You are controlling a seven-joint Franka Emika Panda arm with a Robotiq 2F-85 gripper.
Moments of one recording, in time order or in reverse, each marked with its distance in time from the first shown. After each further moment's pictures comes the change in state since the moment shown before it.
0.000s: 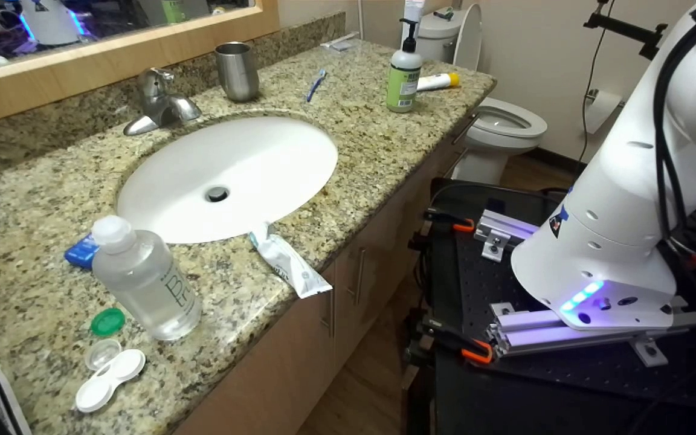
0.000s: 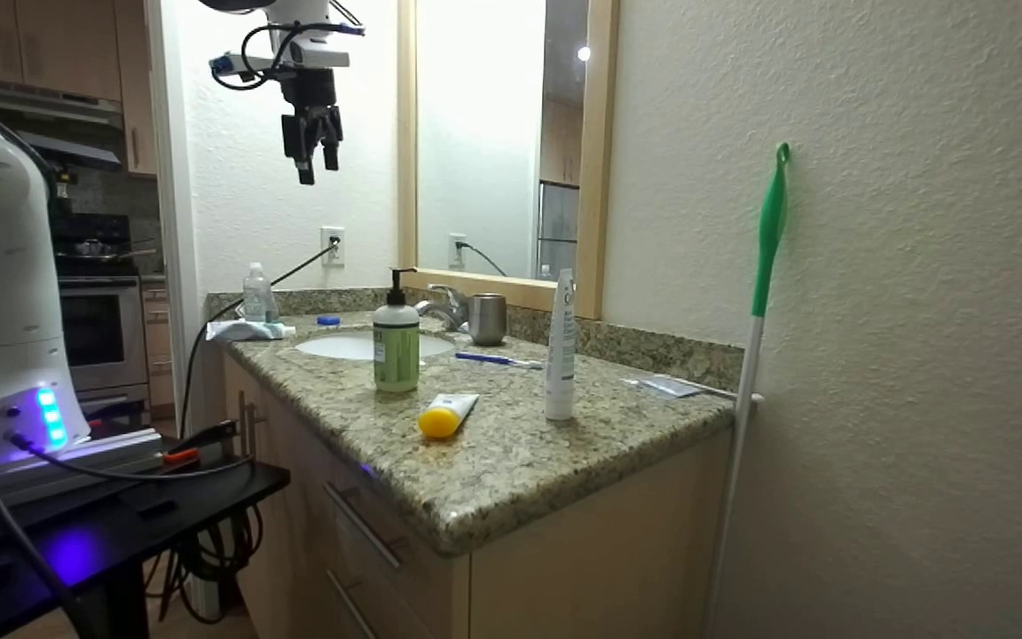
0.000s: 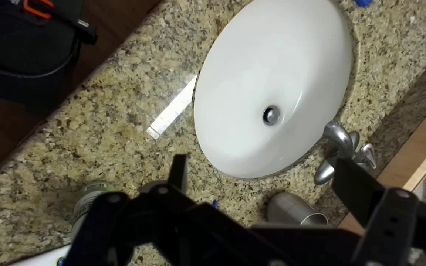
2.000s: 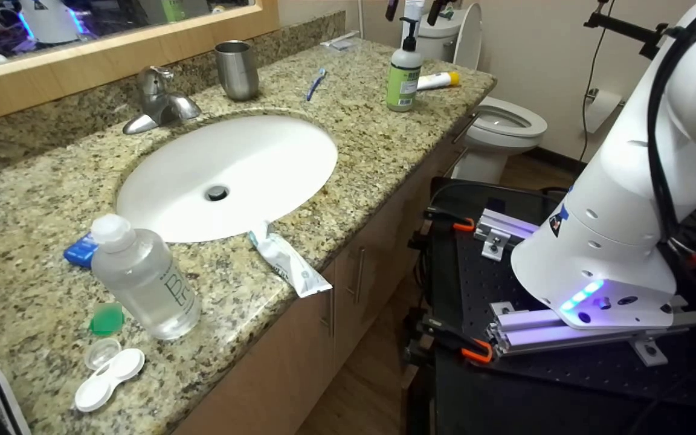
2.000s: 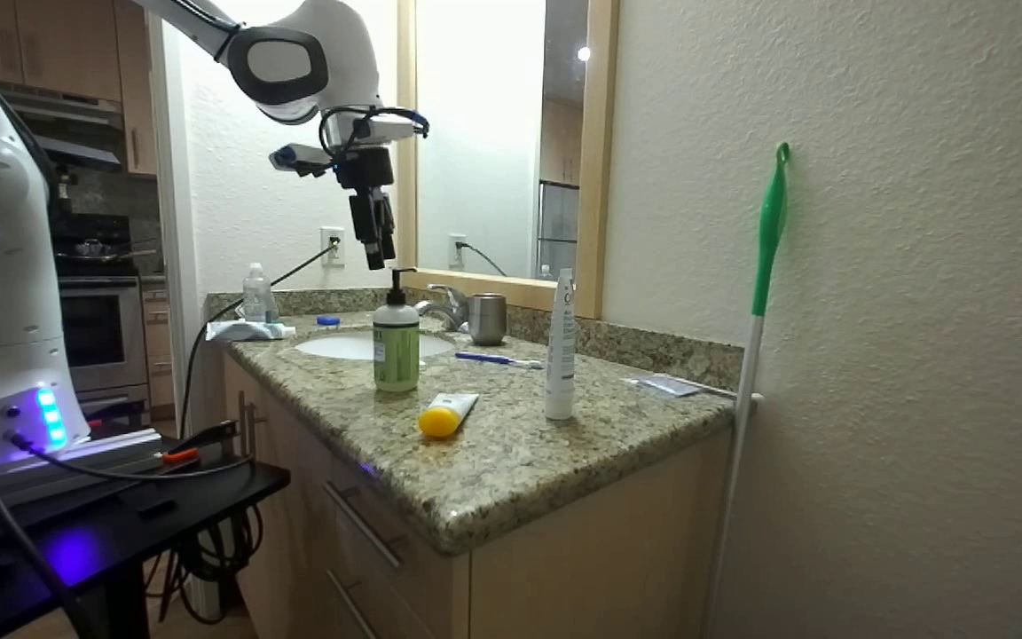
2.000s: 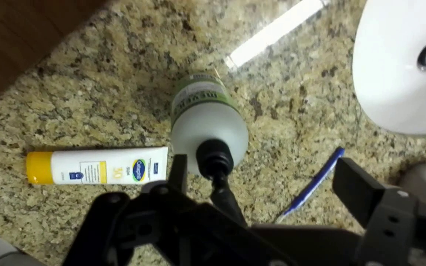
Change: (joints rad) arm -0.007 0.324 -0.186 -0.070 -0.304 0.447 -0.250
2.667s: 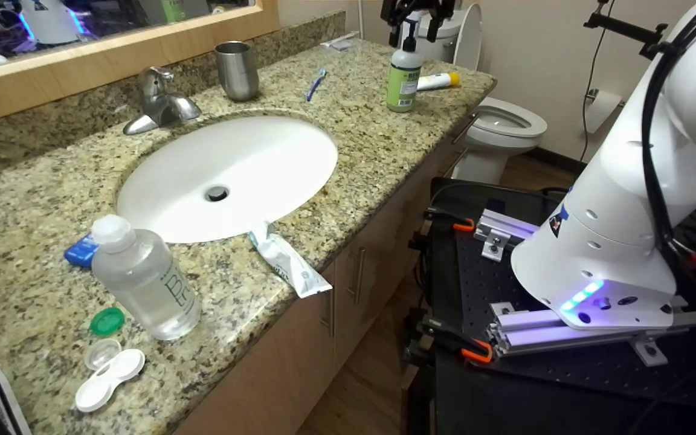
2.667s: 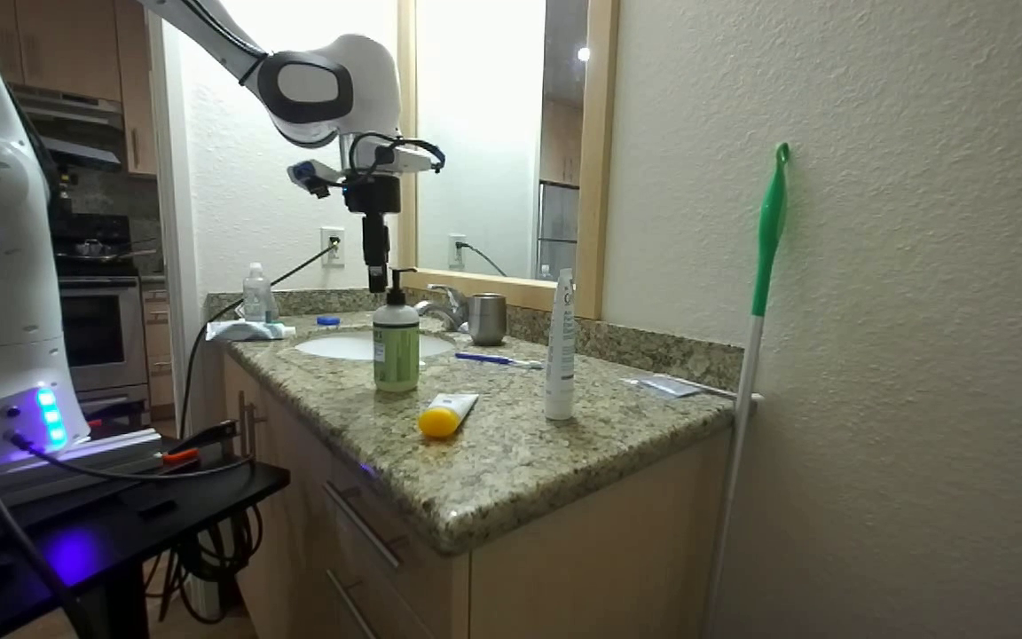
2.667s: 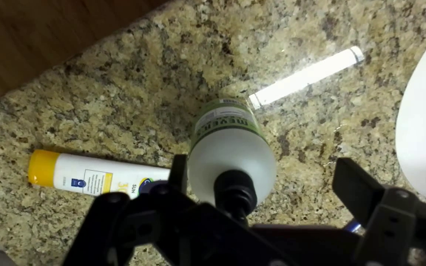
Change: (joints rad) arm -0.002 0.131 0.017 0.053 -0.041 -0.061 -0.109
